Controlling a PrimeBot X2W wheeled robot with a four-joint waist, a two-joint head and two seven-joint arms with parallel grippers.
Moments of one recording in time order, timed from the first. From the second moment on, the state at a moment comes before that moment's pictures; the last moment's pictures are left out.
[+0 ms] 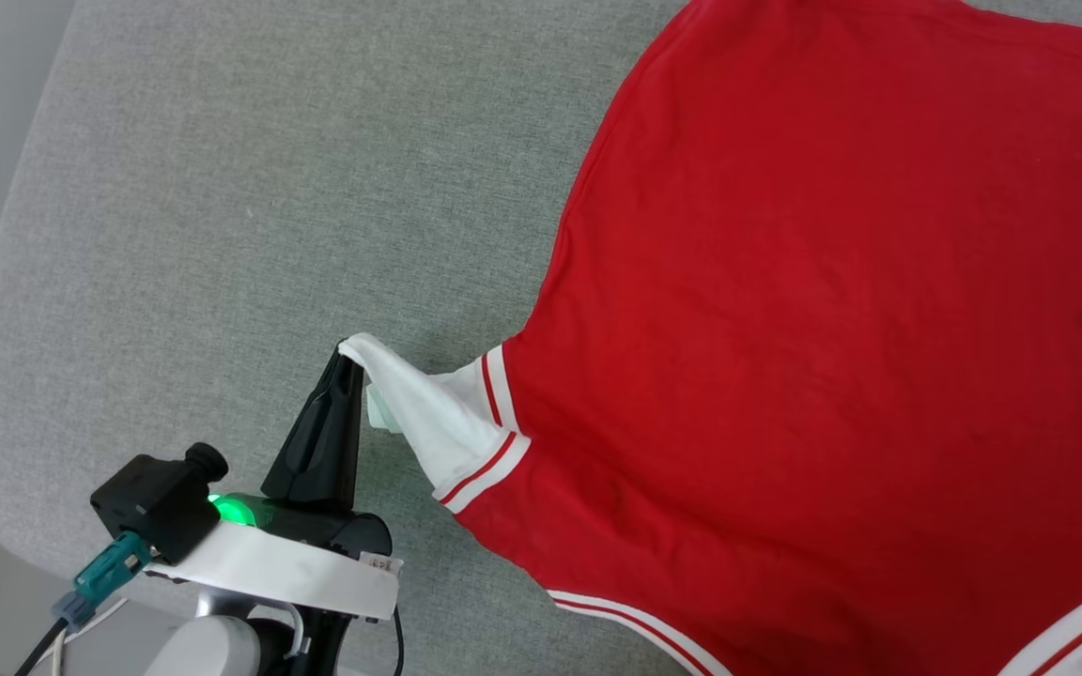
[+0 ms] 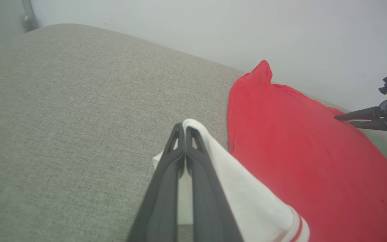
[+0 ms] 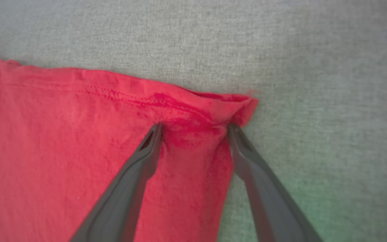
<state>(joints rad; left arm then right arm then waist) -0.14 0.38 -0.39 -0.20 -0.74 0.14 -0.26 -1.07 -0.39 -0.16 0.84 0.30 0.13 0.81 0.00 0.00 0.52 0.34</state>
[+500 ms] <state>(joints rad) -0.11 0.37 -0.38 -0.14 -0.72 0.12 -0.26 -1.04 -0.36 -0.17 0.85 0.23 0.13 0.88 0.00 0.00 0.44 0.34</state>
